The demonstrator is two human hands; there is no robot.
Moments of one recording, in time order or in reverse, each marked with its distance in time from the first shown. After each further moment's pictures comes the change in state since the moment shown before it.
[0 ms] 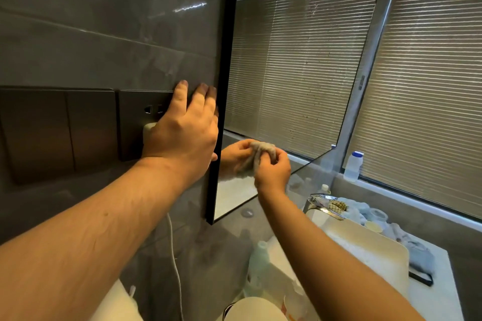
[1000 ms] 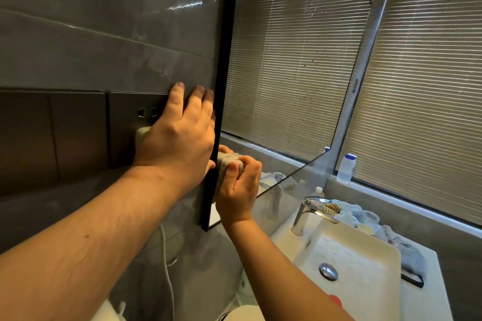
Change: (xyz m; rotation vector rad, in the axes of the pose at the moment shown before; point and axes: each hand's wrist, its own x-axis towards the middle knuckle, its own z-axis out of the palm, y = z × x) left_hand -0.002 -0.001 -0.003 -0.046 -0.001 0.021; right_hand -0.066 0.004 0.025 -0.015 -0.026 -0.572
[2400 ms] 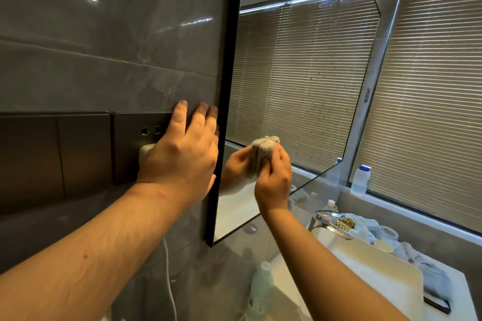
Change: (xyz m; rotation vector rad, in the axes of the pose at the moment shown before) left_hand -0.001 0.000 0.000 -0.022 0.047 -0.017; right_hand 0.072 0.050 -0.021 -0.087 -0.108 -0.021
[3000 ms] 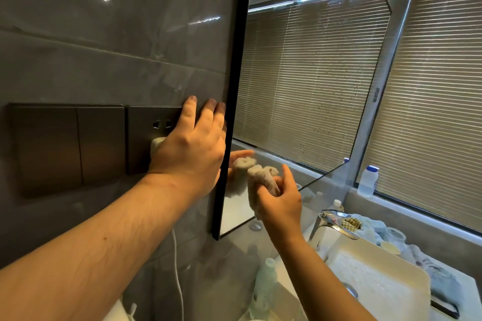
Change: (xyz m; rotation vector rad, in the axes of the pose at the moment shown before) left_hand 0.000 0.001 0.002 0.007 0.025 -0.010; right_hand -0.051 -0.047 -0.043 0.219 -0.171 0.392
